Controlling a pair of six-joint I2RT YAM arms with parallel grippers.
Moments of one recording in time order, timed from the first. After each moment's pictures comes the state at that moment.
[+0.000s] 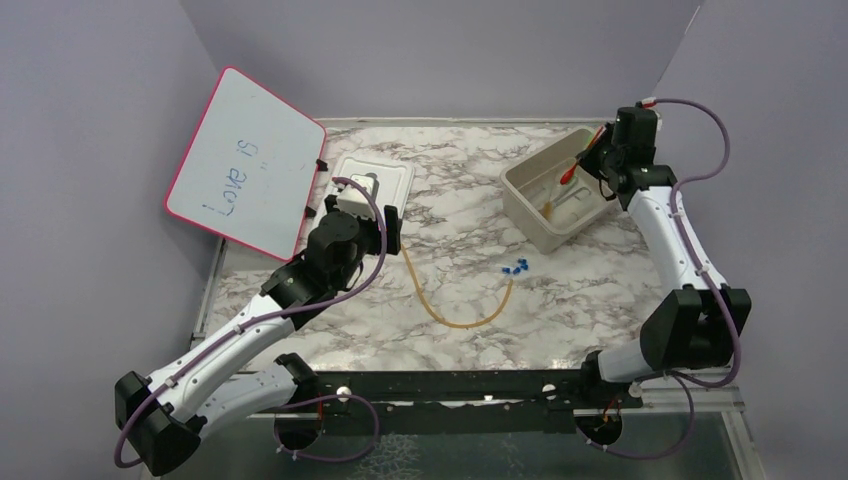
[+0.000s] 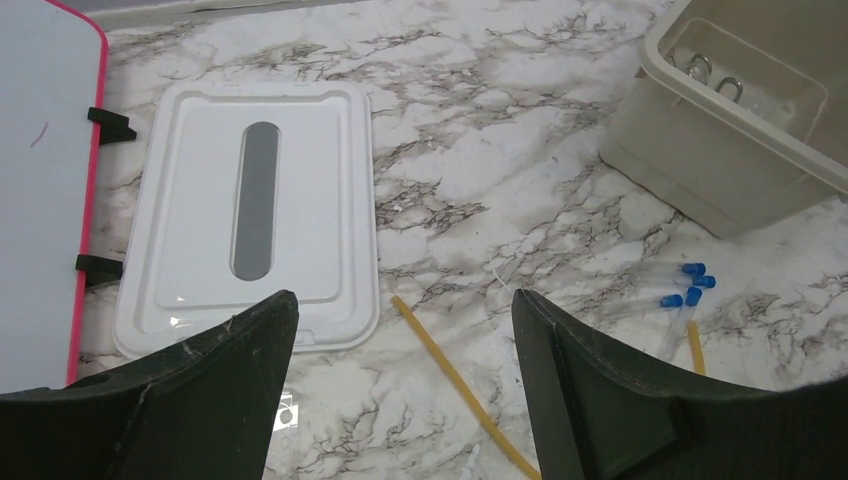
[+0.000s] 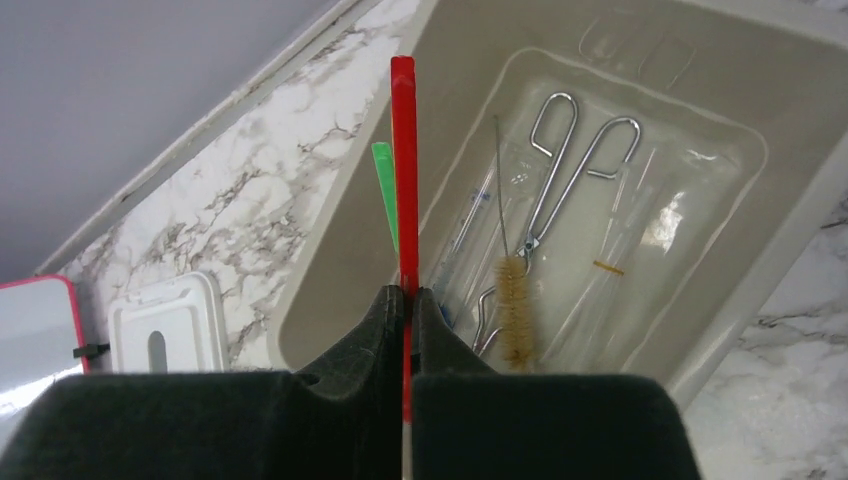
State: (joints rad) left arm -0.75 0.90 0.80 -0.16 -0.40 -0.22; right arm 0.01 1.44 1.34 -0.41 0.06 0.55
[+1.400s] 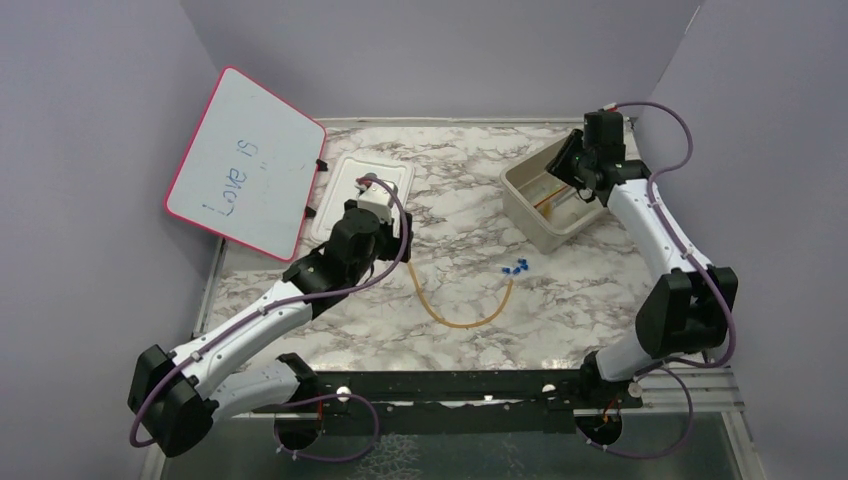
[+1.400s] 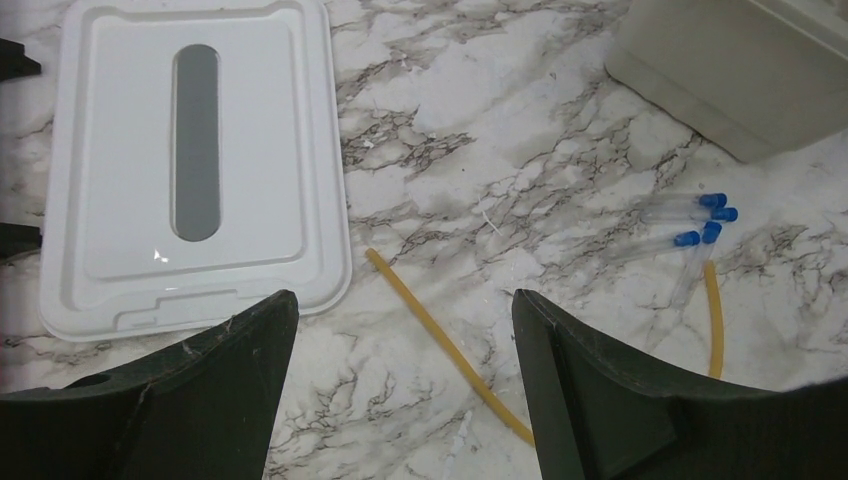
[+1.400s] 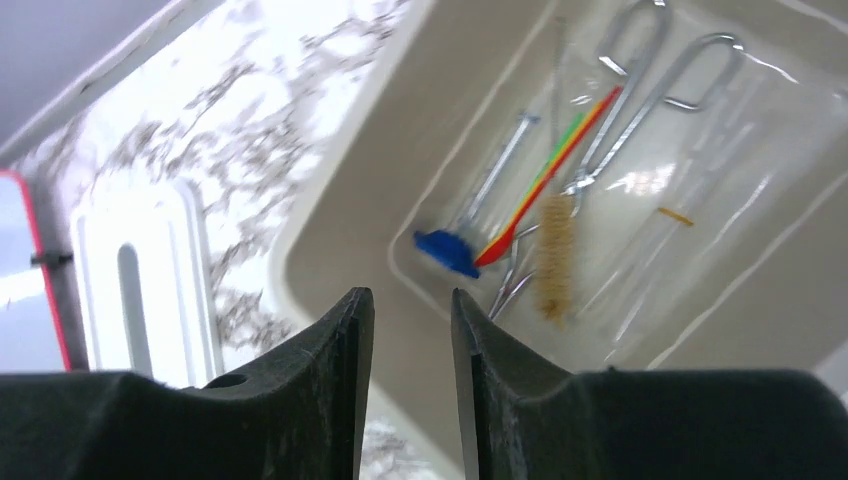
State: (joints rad) left arm -0.74 1.01 0.78 -0.15 -0.32 -0.24; right arm 0.09 1.57 1.35 -0.47 0.05 0.60
